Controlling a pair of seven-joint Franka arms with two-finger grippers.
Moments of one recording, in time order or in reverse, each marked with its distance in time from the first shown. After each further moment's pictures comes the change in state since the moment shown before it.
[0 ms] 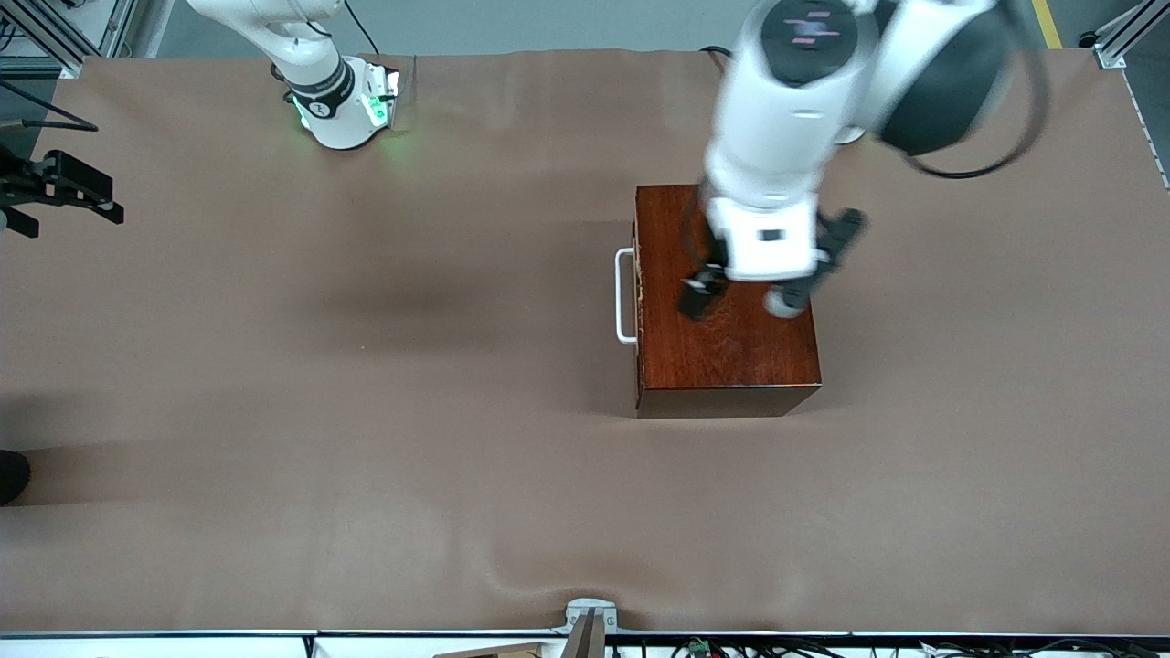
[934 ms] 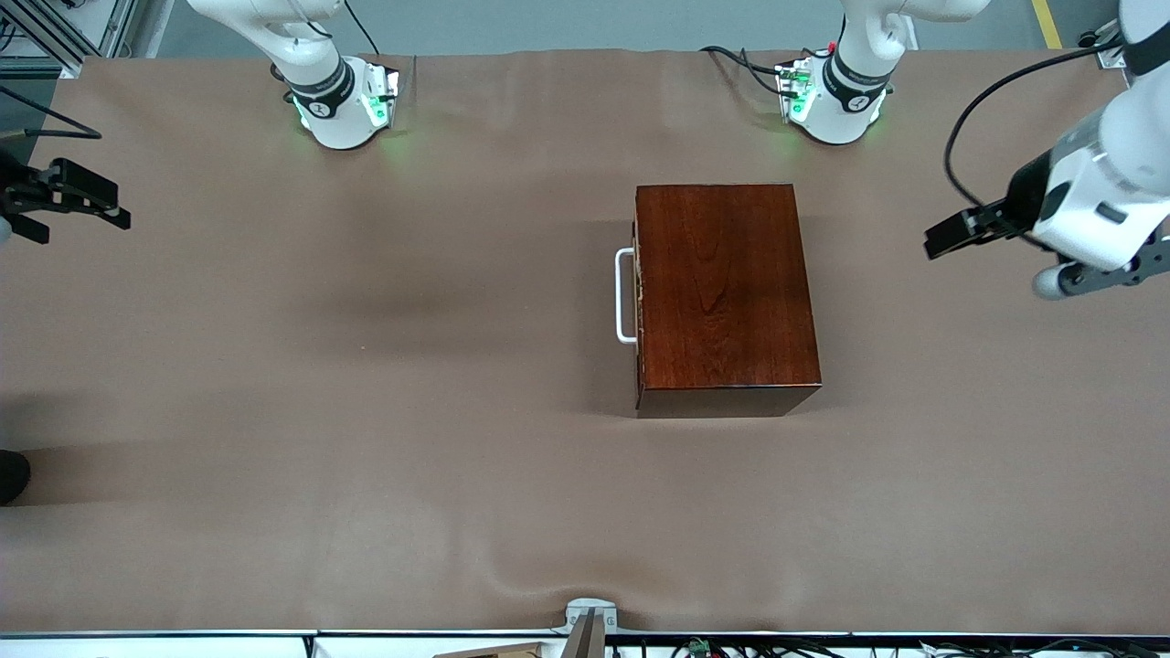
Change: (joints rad) left arm 0.420 -0.299 -0.063 -0.288 -0.022 -0.170 0.923; right arm -0.003 0.023 -0.005 0.000 0.036 0.000 0.000
